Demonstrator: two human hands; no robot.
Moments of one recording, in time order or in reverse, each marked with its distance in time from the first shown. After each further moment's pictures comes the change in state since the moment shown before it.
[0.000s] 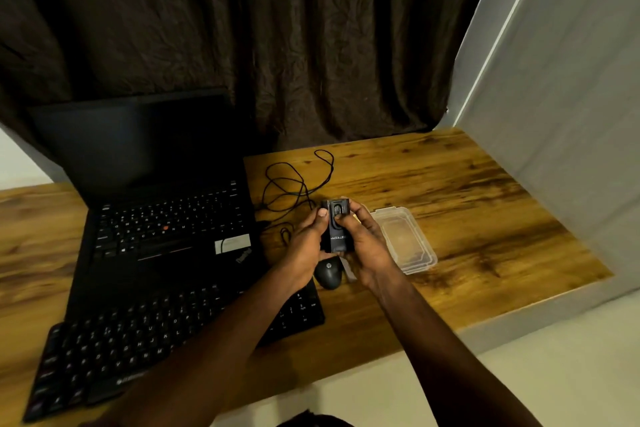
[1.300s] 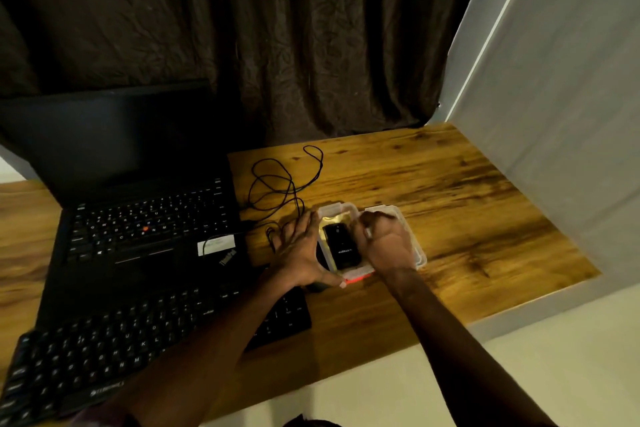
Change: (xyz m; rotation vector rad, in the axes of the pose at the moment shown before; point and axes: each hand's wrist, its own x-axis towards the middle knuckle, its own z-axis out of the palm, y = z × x) left_hand 0.032 -0.030 -0.019 1.541 -0.154 0.187; right_hand 0.017 -0.024 -0.060 -1.712 0.256 -0.437
